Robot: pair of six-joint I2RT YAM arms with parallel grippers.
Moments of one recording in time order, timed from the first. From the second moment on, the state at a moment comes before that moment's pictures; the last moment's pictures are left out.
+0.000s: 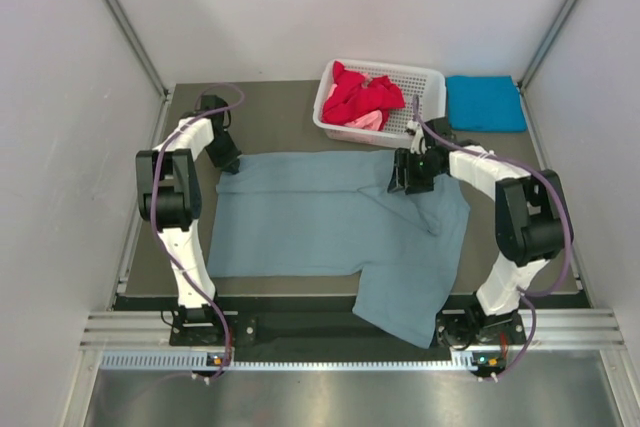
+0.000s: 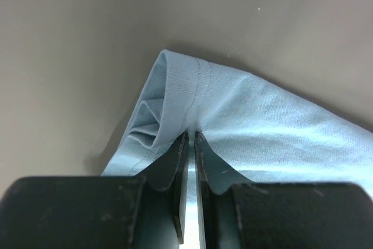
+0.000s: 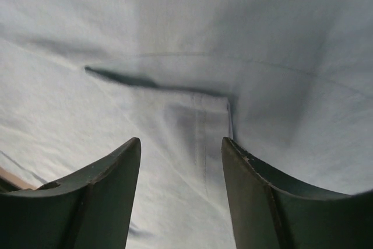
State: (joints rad) left arm 0.03 2.10 1.59 -0.73 -0.02 -0.49; right arm 0.25 1.75 1.11 -0.46 -0.35 0.25
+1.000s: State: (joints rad) left arm 0.03 1.96 1.51 -0.76 -0.05 -0.48; right arm 0.14 2.01 1.57 -0.44 -0.19 0.33
